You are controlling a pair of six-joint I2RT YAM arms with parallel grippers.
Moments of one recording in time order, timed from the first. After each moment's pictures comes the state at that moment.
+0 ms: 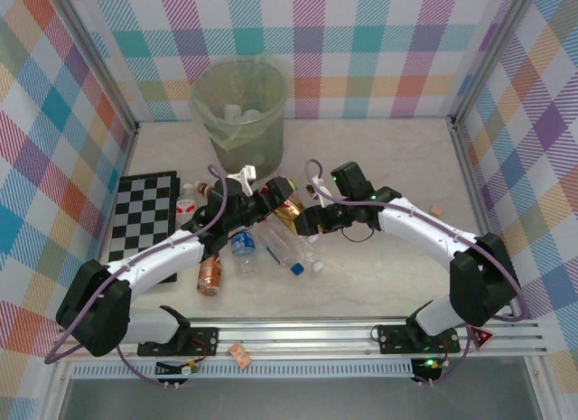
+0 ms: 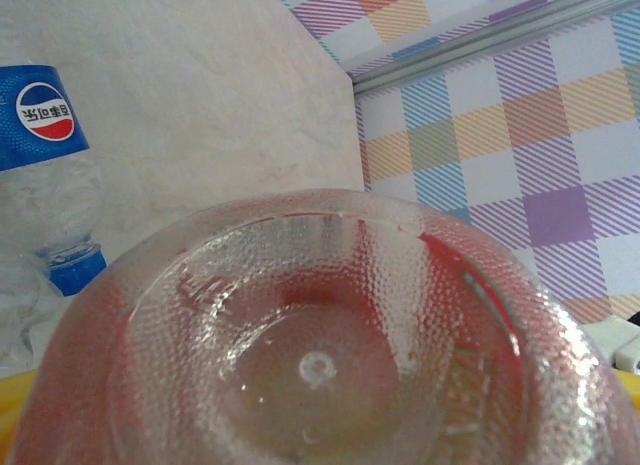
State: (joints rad) left arm -0.60 1.30 0.73 0.26 0.25 -1.09; right arm 0.60 1.48 1.04 -0.48 -0.70 0.34
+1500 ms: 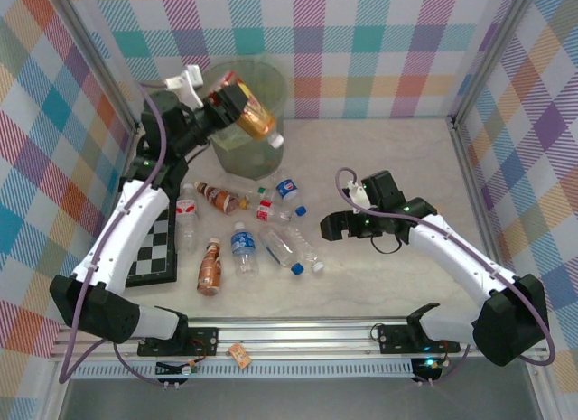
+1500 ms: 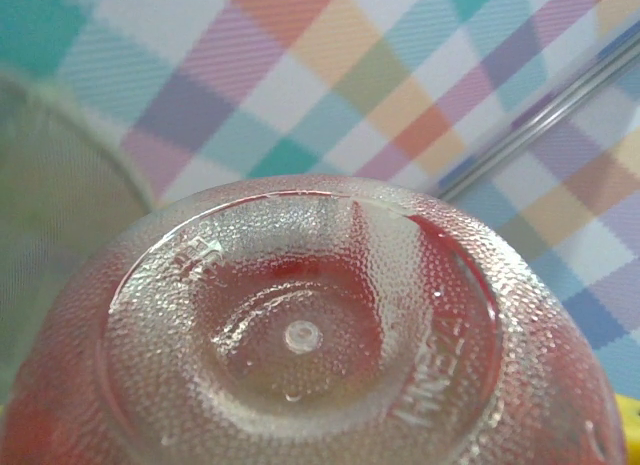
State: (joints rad) left arm -0.27 1.38 1.49 -0.10 0.34 -0.75; right arm 0.50 1.23 0.93 -0.69 -0.39 0.31
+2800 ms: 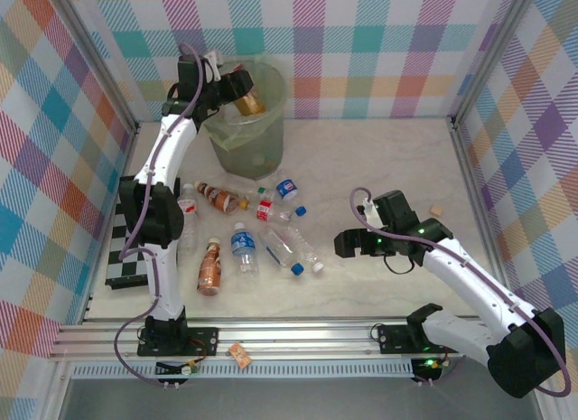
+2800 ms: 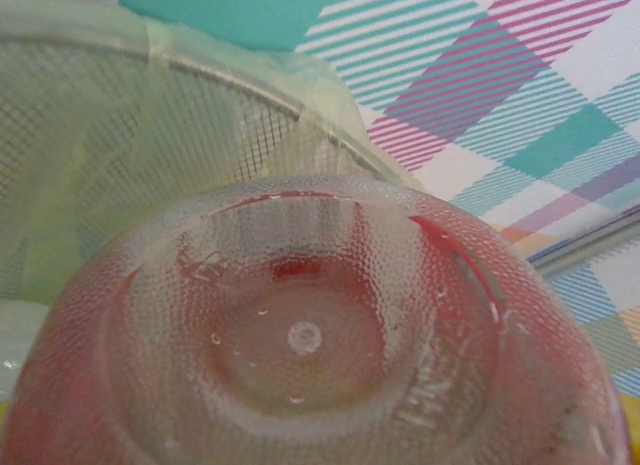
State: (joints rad) left arm -0.14 2.16 2.19 -0.39 0.40 -0.50; right arm 0.50 1.03 0.79 -0.78 -0.28 0.36
